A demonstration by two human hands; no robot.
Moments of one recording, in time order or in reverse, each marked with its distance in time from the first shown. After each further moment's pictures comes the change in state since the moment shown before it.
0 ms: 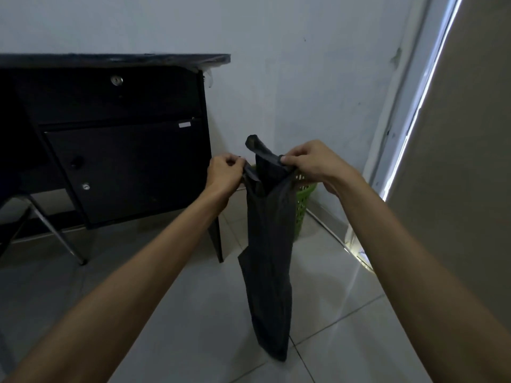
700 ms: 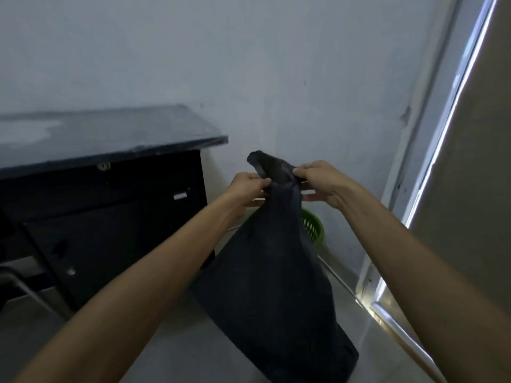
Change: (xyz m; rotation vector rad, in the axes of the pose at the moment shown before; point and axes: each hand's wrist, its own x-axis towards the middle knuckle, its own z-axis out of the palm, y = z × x) left_hand 0.143 0.097 0.035 -0.058 -0.330 -0.260; right_hand 0.145 -0.056 -0.062 0.276 0.029 0.174
